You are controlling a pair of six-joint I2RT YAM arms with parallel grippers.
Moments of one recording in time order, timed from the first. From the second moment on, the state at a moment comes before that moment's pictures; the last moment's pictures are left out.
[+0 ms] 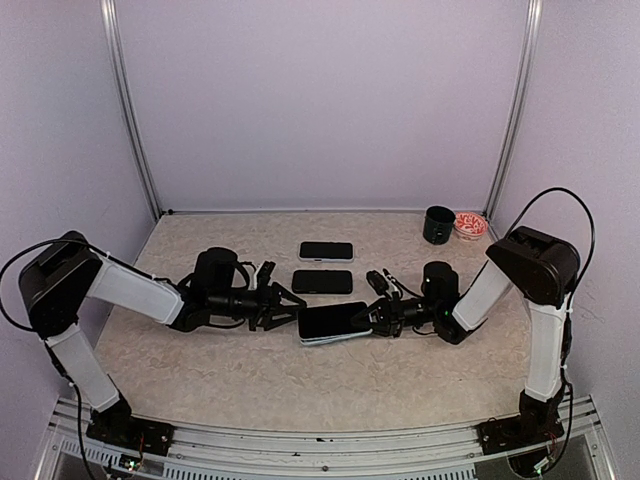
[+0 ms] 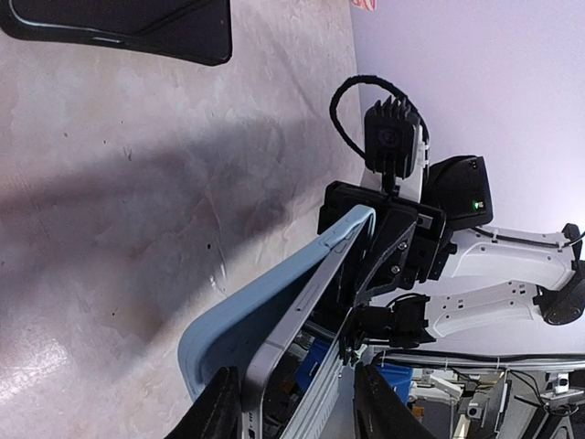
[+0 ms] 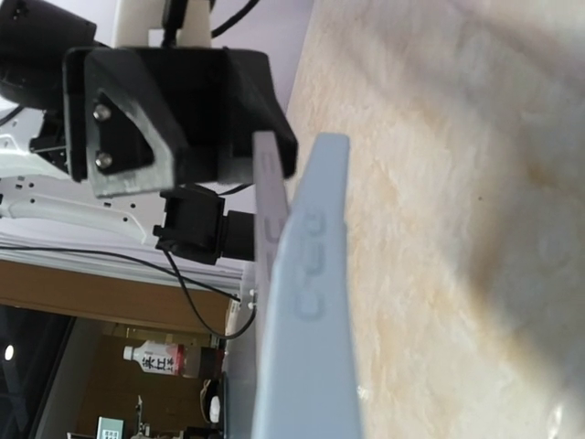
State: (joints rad) left arm -0.68 1.71 0.70 0.57 0.62 -1.11; right arm 0.56 2.05 0.67 1.17 -1.11 1.12
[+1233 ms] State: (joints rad) left arm -0.70 1.74 0.61 0.84 0.67 -1.12; right arm 0.55 2.03 0.64 1.32 -1.12 1.29
